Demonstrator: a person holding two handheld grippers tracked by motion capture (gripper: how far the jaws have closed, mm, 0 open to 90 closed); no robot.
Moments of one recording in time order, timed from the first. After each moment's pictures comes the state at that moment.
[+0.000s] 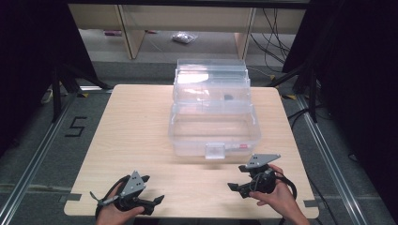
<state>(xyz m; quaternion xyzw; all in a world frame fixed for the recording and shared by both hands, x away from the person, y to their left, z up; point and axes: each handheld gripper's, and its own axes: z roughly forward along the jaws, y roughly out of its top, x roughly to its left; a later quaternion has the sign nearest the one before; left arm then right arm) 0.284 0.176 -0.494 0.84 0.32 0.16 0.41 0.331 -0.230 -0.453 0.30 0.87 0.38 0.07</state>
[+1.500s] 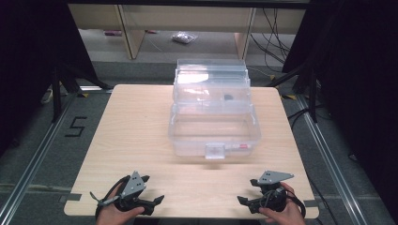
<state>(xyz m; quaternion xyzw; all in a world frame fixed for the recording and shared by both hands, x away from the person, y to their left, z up) 0.283 0.175 -0.495 0.84 0.31 0.16 0.41 0.295 -0.261 -0.486 0.36 0.85 0.38 0.07</state>
